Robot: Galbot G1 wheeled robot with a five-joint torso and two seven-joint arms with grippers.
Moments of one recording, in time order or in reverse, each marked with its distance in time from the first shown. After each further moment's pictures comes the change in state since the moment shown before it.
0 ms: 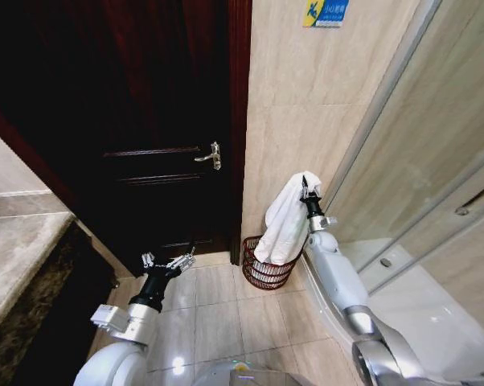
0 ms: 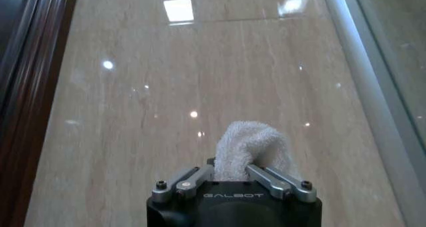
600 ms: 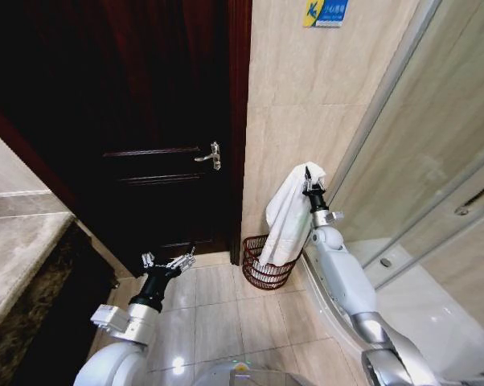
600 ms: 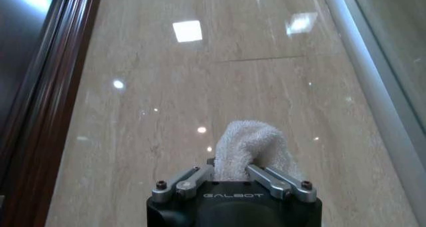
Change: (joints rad) left arm 0.000 0.000 0.000 0.000 0.000 0.000 0.000; right arm -0.016 -0.052 -0.034 0.186 0.032 -0.082 0.054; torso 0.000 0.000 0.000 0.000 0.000
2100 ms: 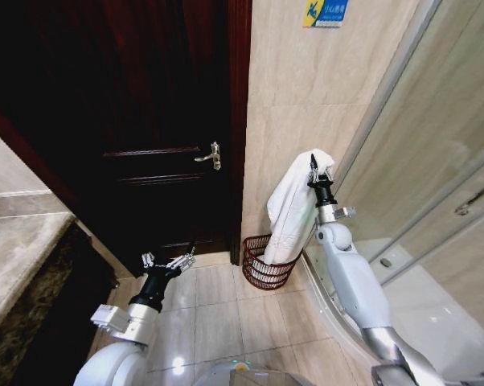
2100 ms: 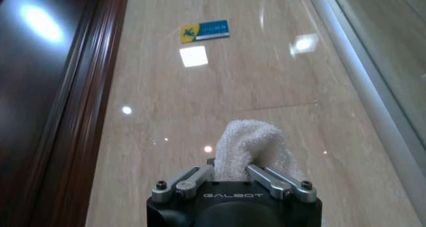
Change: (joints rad) left arm 0.000 0.000 0.000 0.000 0.000 0.000 0.000; right arm -0.106 -0.034 0.026 0.283 0.024 -0.091 0.058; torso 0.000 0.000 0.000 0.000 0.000
